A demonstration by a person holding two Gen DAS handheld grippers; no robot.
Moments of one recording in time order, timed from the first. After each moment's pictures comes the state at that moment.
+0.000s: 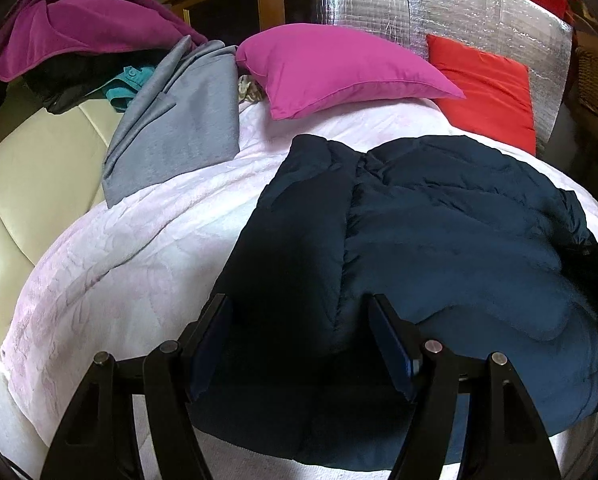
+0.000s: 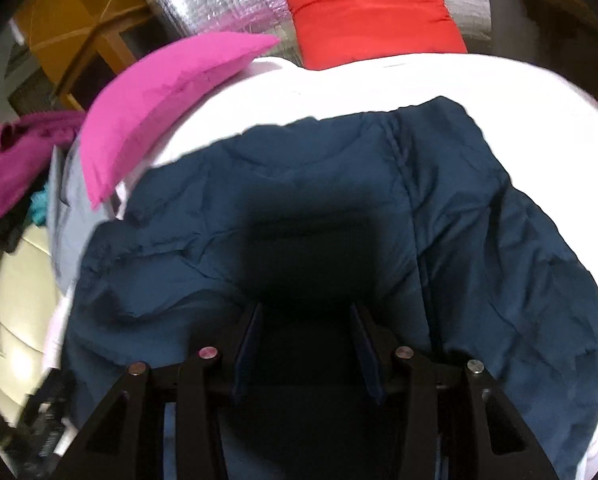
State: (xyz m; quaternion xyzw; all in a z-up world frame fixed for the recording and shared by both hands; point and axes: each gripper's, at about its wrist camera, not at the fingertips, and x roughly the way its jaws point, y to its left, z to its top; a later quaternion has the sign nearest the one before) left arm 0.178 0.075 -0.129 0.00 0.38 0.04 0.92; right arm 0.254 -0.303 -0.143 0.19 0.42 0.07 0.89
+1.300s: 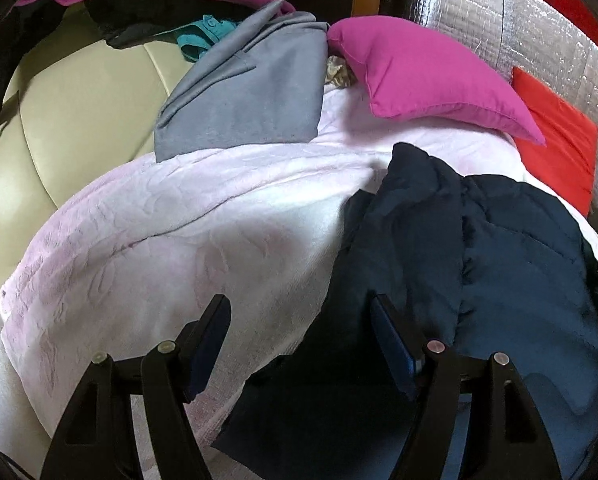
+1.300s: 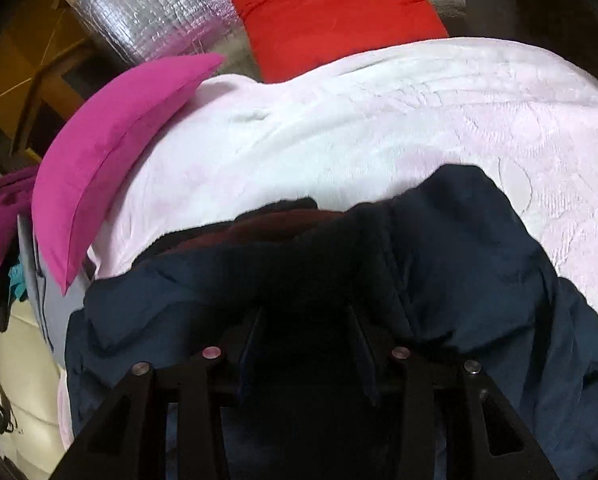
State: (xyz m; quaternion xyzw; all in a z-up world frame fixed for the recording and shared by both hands) left arm 0.205 0.130 -0.140 -0.10 0.40 0.14 0.90; right arm 0.363 -0.309 -0.147 0.22 0.44 0.01 0.87
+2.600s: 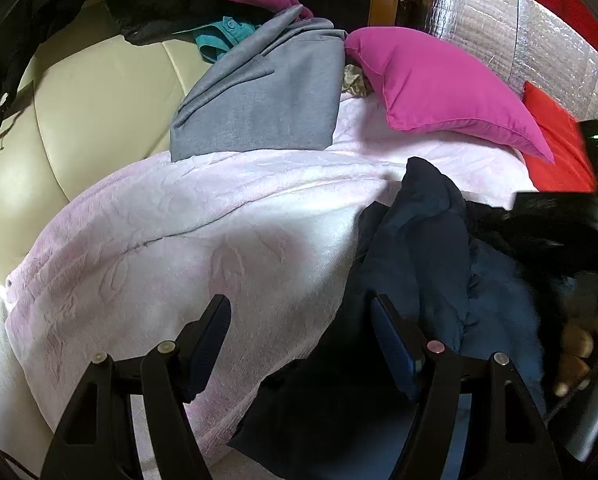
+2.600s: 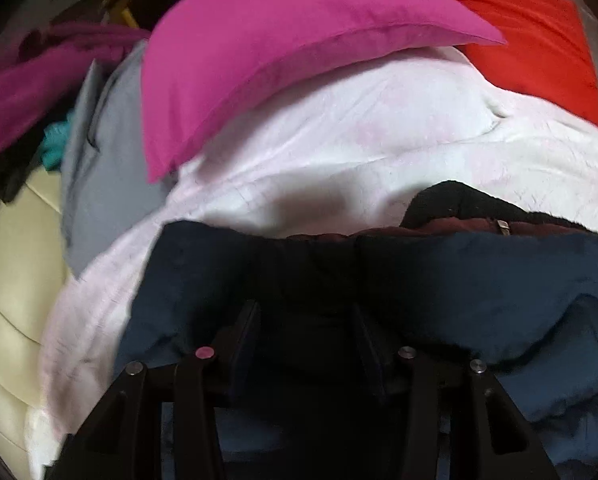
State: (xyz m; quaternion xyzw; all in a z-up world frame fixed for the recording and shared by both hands) left arm 0.200 0.140 -0.131 -0.12 0.39 0.16 0.90; right arm 0.391 -0.108 -0.133 0.09 0.45 0.16 0.88
